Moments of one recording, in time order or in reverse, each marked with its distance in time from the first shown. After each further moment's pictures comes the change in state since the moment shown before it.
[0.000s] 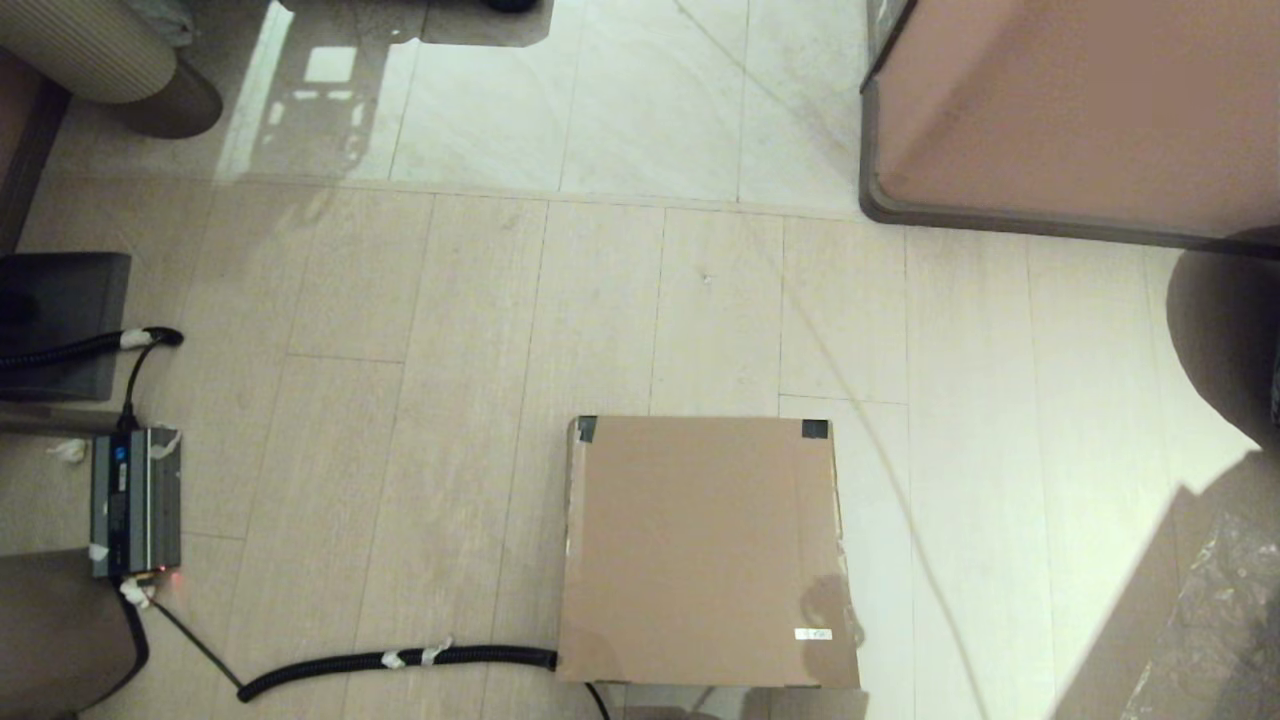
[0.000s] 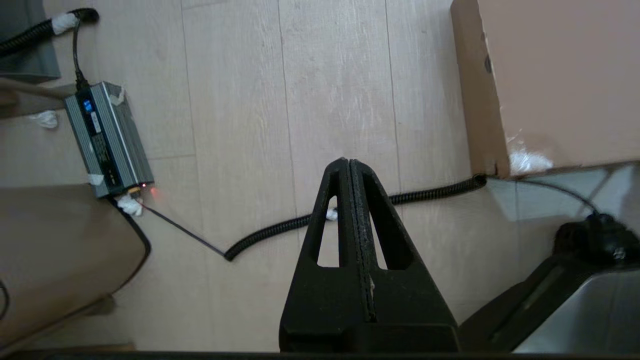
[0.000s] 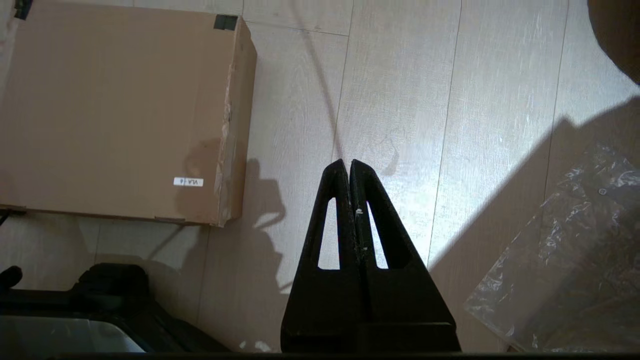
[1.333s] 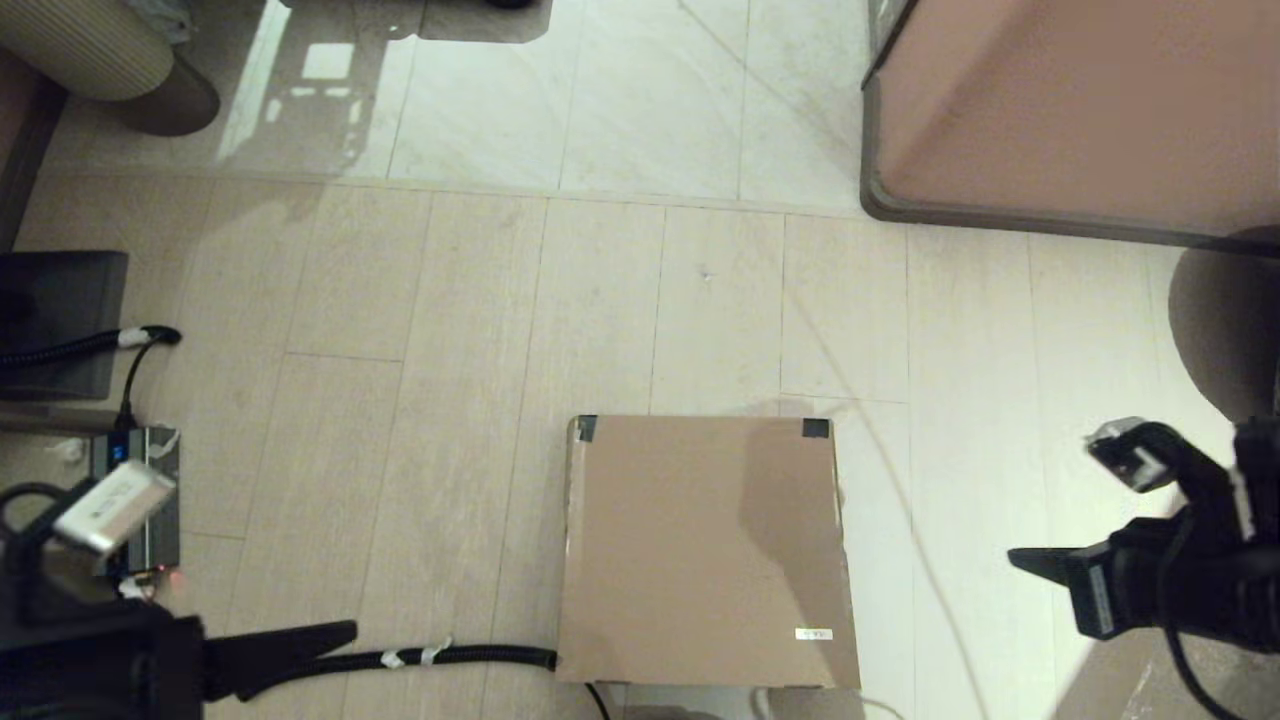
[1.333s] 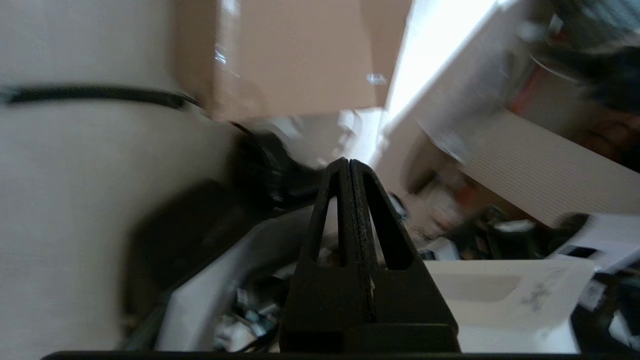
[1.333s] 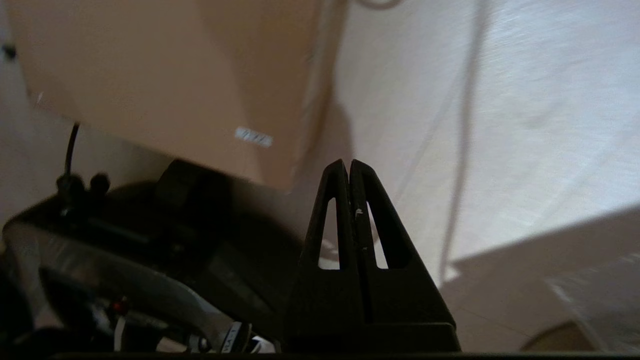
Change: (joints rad) left arm -0.065 1.115 -0.413 -0.144 -0.655 -0.538; right arm 0.104 1.405 -0.494 -0.234 0.213 -0.025
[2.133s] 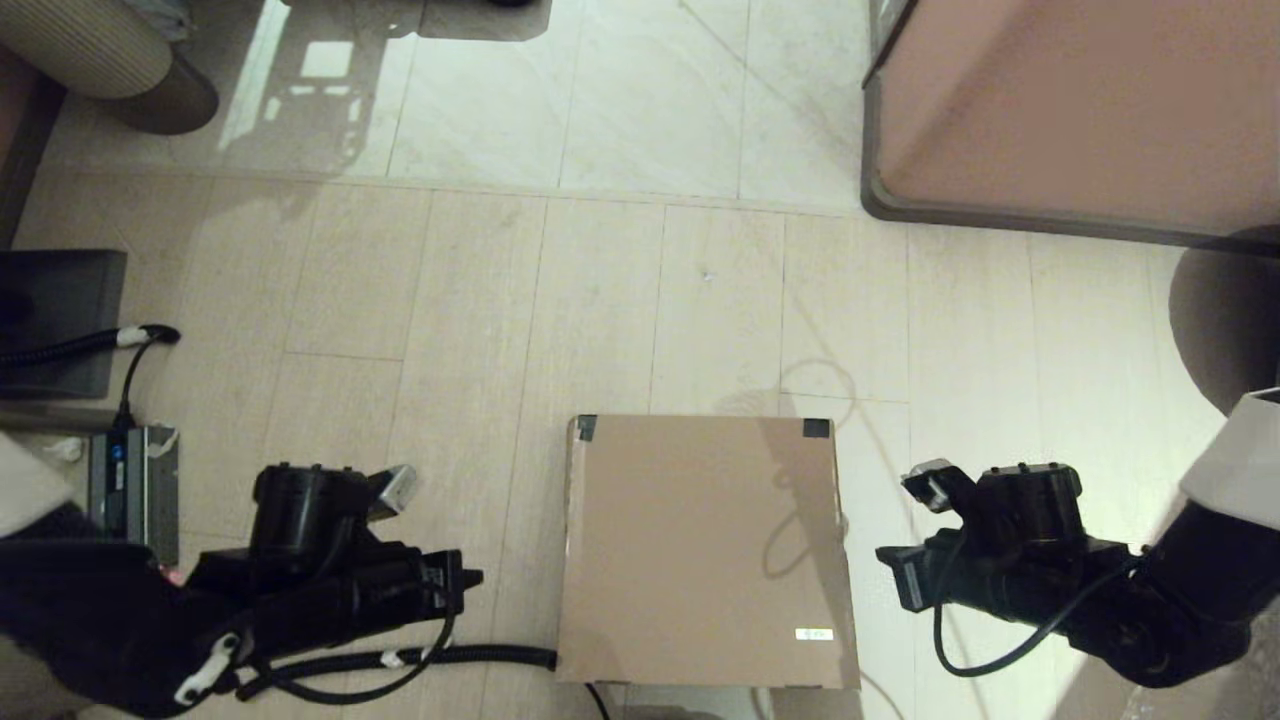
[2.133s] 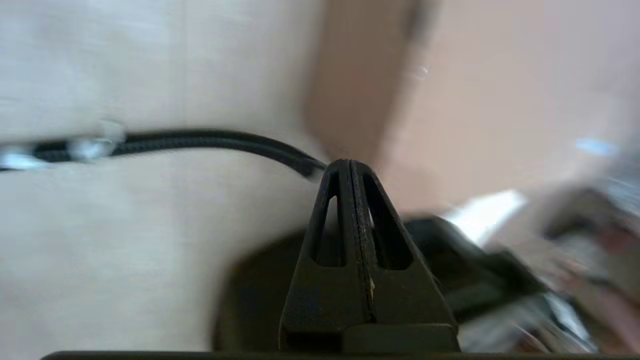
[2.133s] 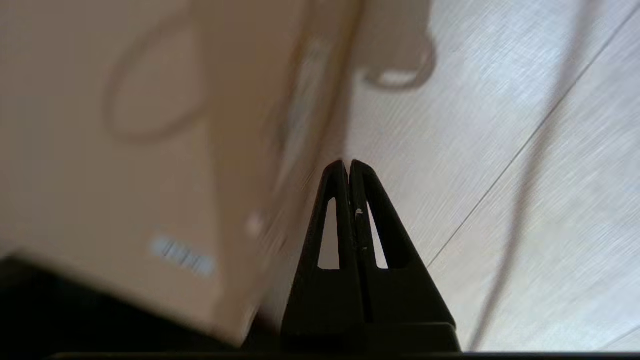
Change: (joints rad) left arm -0.177 0.765 -0.002 -0.643 0.393 0.054; right arm 0.082 0.665 -0.010 -0.688 -0.085 0.005
